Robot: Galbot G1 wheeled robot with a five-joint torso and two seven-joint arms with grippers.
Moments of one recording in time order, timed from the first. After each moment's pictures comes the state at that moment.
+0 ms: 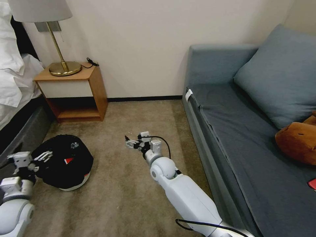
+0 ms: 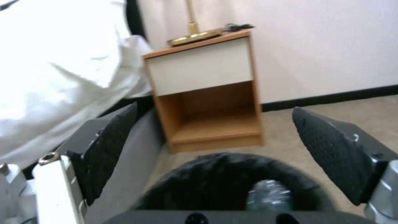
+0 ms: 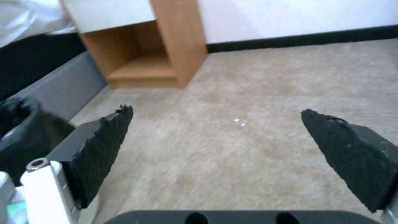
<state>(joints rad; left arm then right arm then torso) 1.44 -0.96 -0.78 -1.70 -0.40 -0.16 -0.13 -0.75 1.53 -0.13 1.34 0.49 -0.19 0.19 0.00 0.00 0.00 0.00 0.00</state>
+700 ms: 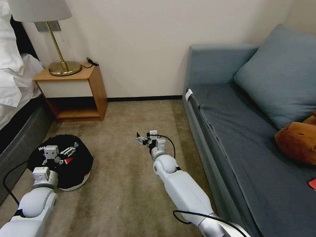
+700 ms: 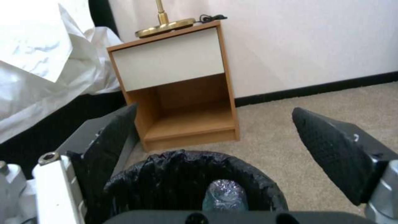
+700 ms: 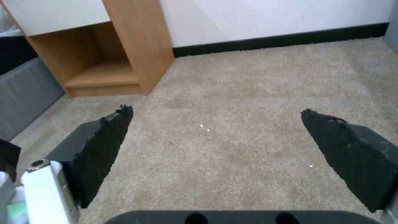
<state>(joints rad) 1.32 -0.99 -0.66 -1.62 -0.35 -0.15 -0.13 -0.69 1.61 -0.04 1.13 0.41 -0.08 0.17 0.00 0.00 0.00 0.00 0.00</state>
